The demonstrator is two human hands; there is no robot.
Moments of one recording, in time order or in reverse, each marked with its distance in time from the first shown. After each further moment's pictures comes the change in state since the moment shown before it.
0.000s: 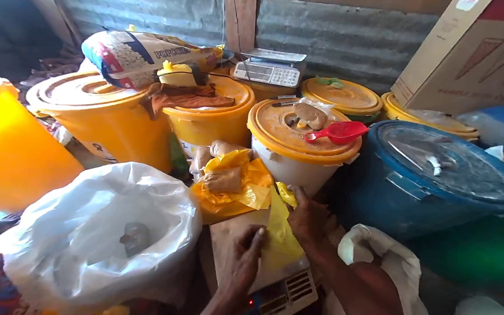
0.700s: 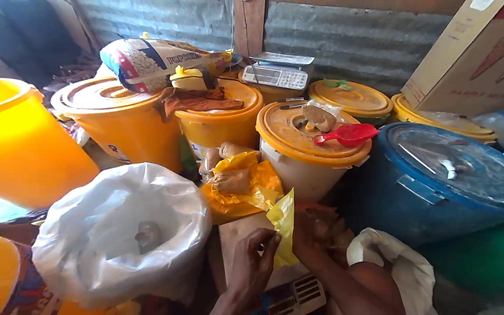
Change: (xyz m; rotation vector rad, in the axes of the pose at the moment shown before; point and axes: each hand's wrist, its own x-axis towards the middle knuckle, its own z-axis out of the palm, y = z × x) left_hand 0.002 -0.006 -0.010 0.451 -0.018 0.382; right_hand -0.019 -0.023 0.010 -0.046 -0.403 0.033
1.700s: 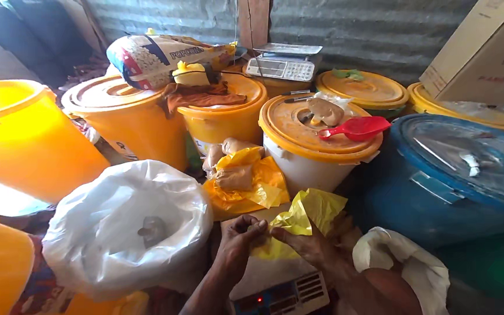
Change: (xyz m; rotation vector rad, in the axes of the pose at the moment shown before) left_hand 0.023 -0.002 -0.018 -0.718 0.100 -0.554; right_hand -0.021 0.025 -0.012 1.116 -0.169 -0.171
